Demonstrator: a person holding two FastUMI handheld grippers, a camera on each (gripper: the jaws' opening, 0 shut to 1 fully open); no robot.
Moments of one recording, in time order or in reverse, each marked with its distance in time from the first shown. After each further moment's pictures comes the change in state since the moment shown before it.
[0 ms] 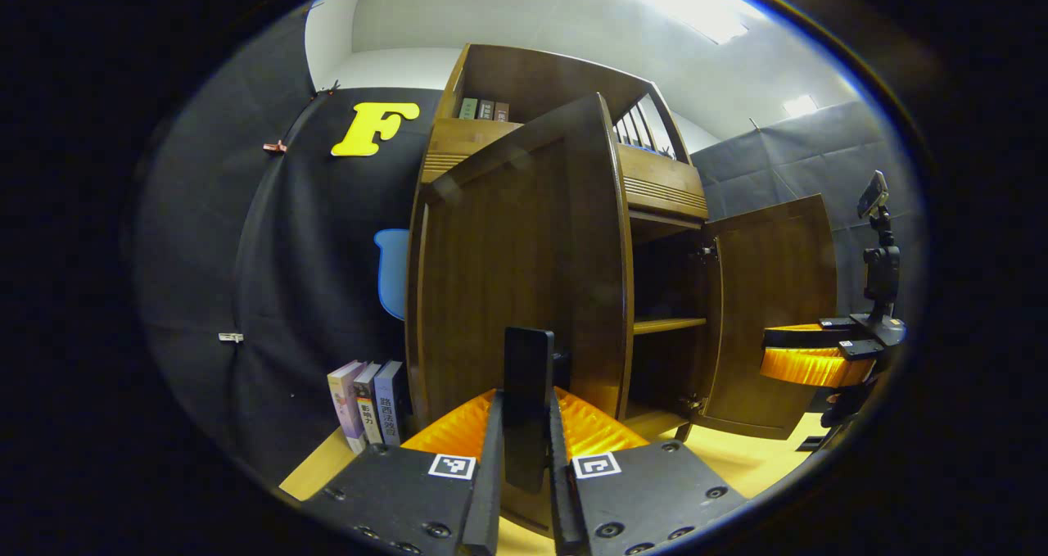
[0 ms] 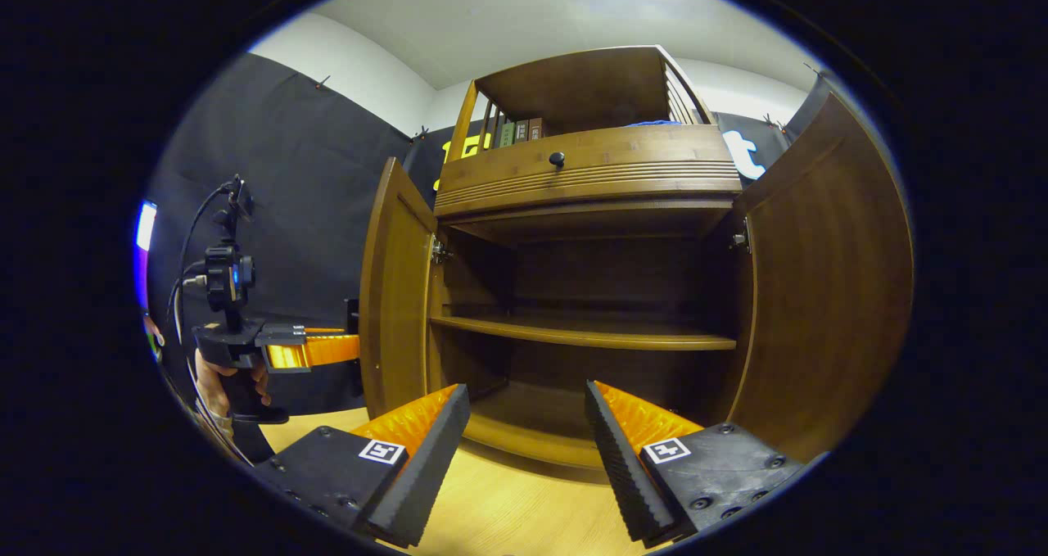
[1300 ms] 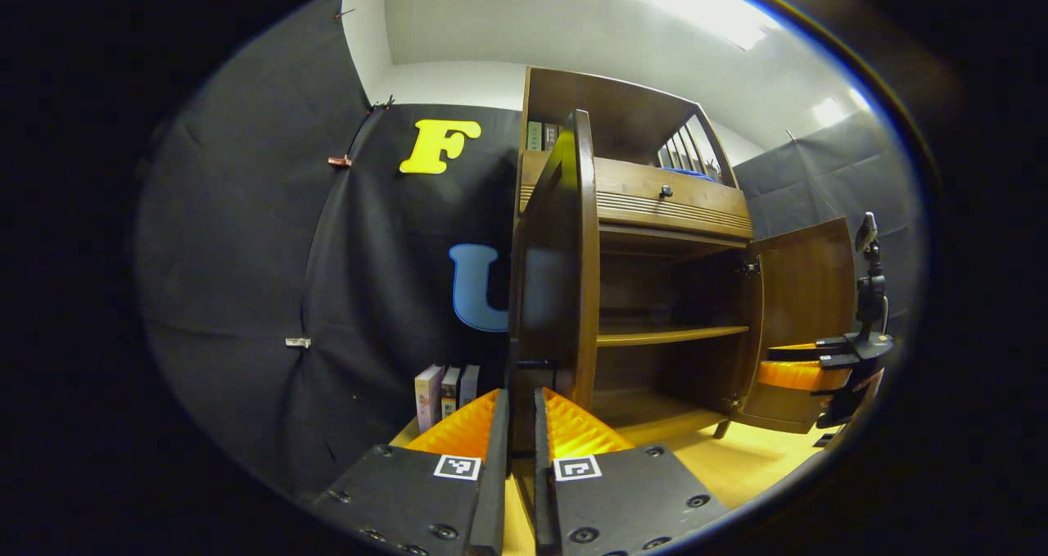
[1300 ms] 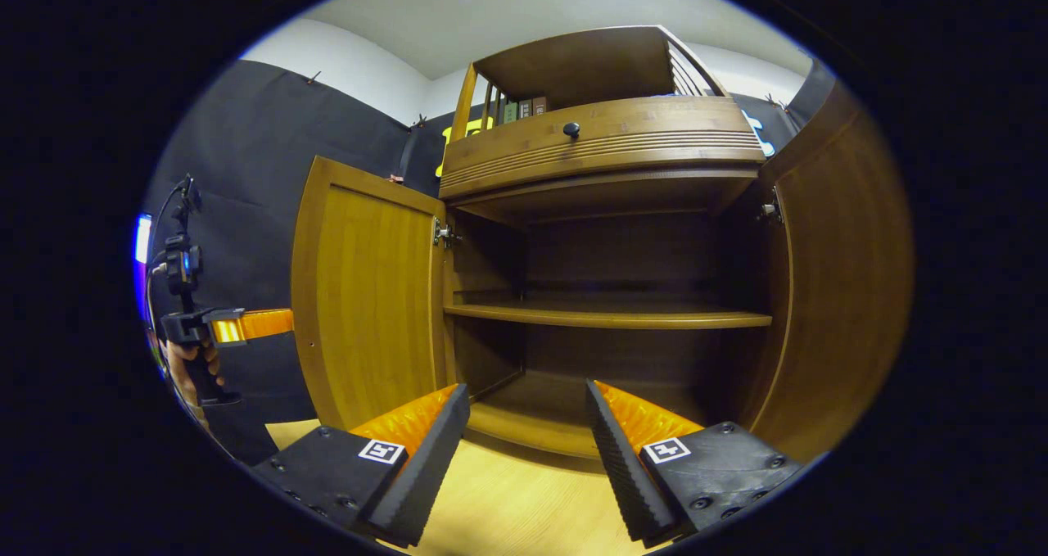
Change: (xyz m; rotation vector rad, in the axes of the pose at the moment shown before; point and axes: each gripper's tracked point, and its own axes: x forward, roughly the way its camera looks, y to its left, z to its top) left arm -0.090 0.068 0.021 -0.030 -0.009 0.136; right arm 0.025 0.024 -0.022 0.050 0.060 0.018
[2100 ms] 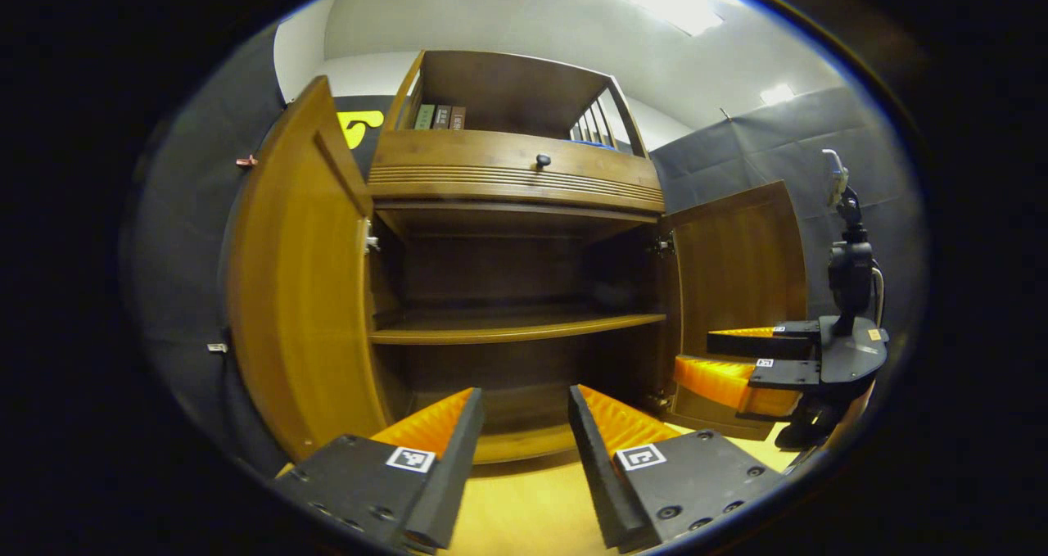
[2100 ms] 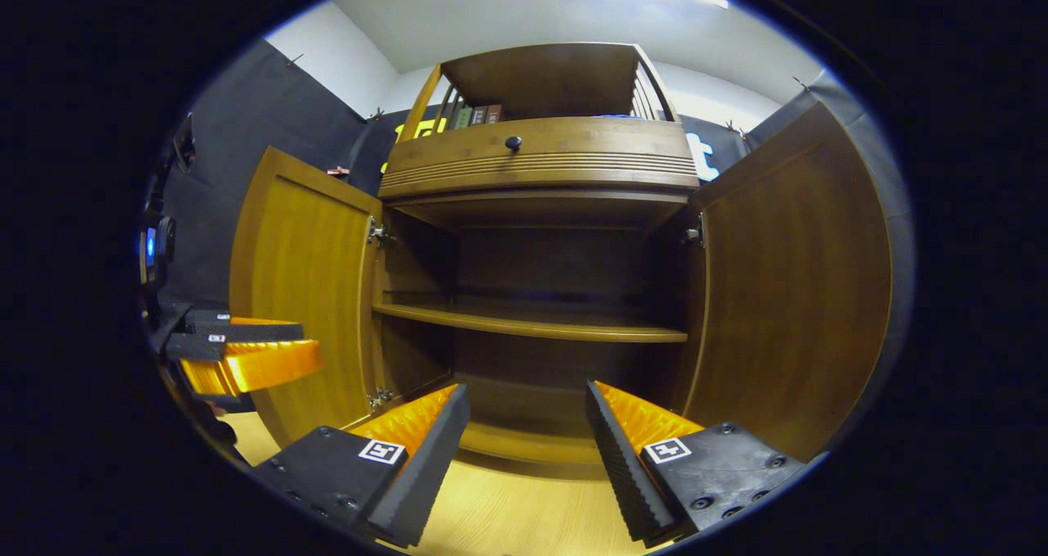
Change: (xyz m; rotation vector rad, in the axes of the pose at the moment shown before) left arm 0.076 -0.168 -0.019 0.055 0.006 -0.215; right arm -0.017 -0.061 0.015 -0.064 -0.032 -0.254
